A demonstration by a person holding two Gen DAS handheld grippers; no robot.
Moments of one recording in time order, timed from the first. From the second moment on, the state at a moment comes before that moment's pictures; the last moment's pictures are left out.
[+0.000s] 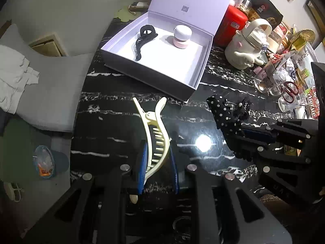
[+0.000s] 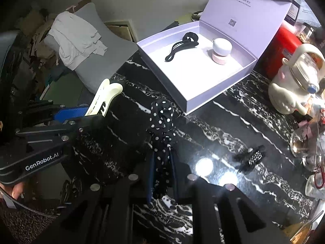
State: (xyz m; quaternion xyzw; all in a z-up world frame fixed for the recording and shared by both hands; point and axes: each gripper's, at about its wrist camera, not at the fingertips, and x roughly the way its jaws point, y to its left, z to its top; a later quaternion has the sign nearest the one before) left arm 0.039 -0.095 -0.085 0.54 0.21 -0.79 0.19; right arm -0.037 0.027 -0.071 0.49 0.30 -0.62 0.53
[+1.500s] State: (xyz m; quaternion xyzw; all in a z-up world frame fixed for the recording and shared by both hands) left arm -0.134 -0.215 -0.147 0.56 0.19 -0.79 0.14; right arm -0.179 -0.115 -0.132 0.54 0.23 -0.64 0.50
